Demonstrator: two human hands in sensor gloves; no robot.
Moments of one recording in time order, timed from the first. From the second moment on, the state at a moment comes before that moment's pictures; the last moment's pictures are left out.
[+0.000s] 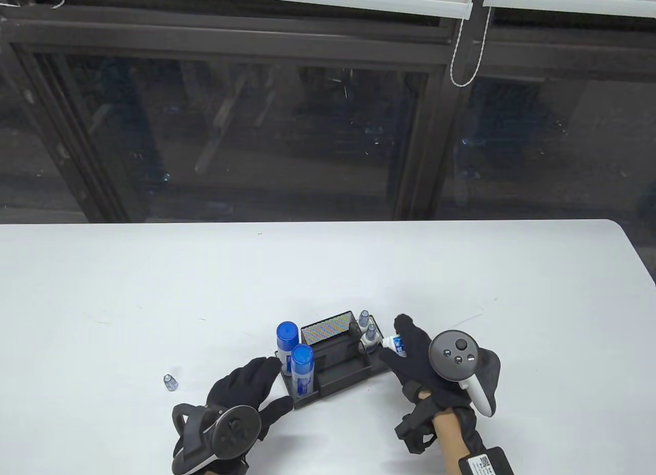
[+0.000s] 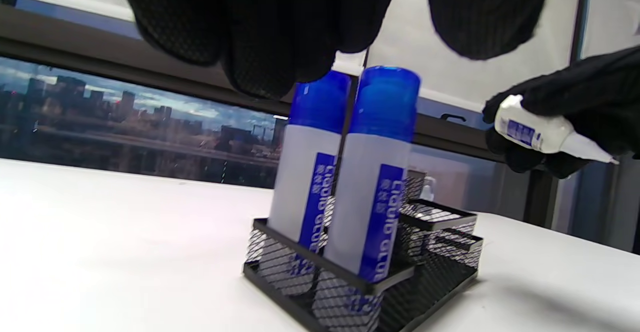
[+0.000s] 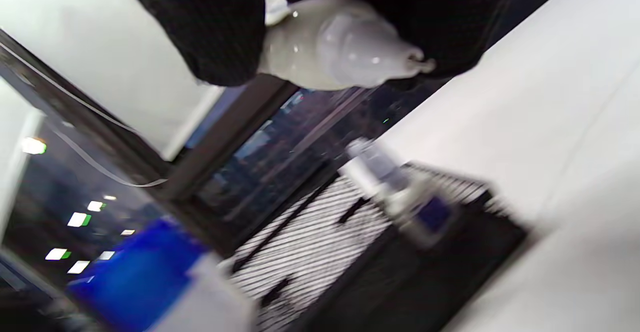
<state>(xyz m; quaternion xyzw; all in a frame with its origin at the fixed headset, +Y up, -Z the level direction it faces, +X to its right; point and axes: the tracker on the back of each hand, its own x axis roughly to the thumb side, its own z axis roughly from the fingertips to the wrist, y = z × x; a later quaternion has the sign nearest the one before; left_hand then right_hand) -0.161 -0.678 -0.235 0.13 -0.17 0.12 0.97 0.156 -0.670 -0.306 0.07 0.01 0.91 0.40</state>
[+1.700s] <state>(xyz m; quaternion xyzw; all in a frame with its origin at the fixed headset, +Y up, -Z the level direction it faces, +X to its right) -0.127 -0.693 -0.230 0.13 -0.29 0.21 0.92 0.106 -0.716 -0.249 0.27 0.24 0.66 0.66</state>
